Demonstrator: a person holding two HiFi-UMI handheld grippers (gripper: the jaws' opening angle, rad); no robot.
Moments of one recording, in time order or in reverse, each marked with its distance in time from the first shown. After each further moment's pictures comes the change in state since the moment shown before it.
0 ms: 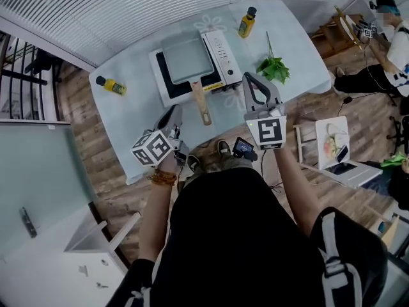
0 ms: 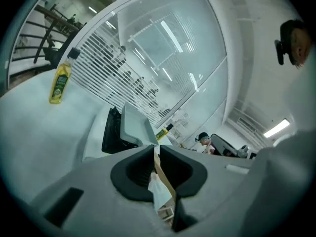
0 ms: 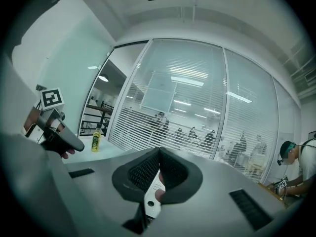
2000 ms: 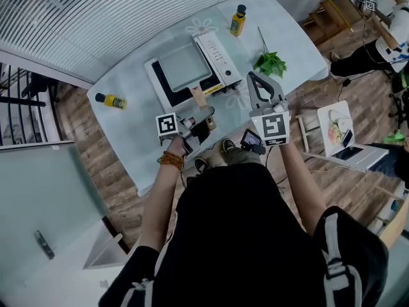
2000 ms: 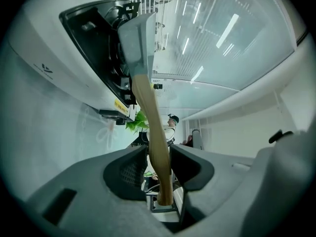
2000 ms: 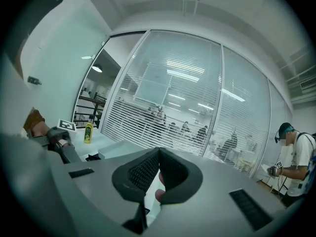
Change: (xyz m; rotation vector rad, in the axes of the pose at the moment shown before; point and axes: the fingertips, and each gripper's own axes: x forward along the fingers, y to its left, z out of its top) left arm 0.077 -0.032 -0.090 -0.659 0.506 -0.551; right arm 0.002 -0.015 -0.020 -0.024 0.089 -0.088
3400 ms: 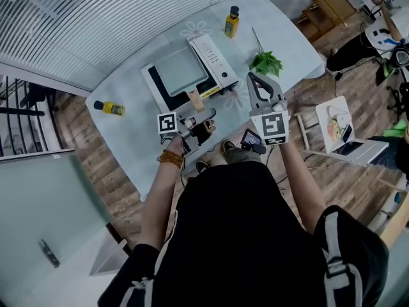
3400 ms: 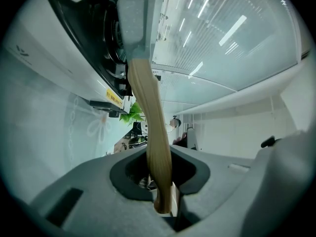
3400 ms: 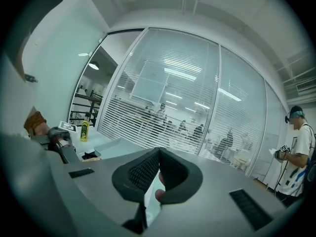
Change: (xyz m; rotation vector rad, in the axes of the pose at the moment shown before) left arm 0.015 -0.005 -0.007 -0.048 0.111 -0.080; right arm -0.006 -0.010 -0.006 0.004 0.018 -0.045
